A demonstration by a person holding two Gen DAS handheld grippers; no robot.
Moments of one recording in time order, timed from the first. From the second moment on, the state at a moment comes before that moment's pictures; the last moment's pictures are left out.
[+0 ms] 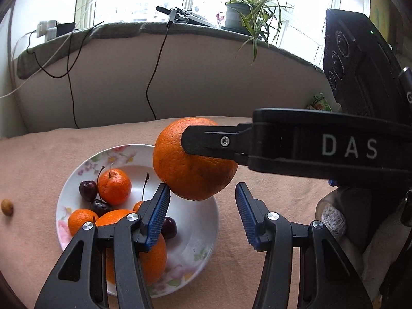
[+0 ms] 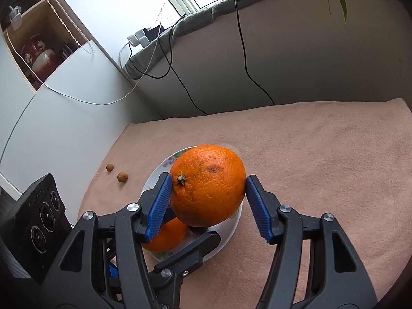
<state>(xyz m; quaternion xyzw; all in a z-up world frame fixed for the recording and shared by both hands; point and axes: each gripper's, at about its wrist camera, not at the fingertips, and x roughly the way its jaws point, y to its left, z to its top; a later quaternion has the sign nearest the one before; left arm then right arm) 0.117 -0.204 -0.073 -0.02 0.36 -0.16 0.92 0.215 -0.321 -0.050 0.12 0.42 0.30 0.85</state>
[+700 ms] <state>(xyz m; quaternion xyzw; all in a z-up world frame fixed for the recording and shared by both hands) 0.090 -0.194 -0.054 0.00 0.33 -0.19 0.92 0.204 -0.312 -0.041 0.10 0.42 0.28 0.86</state>
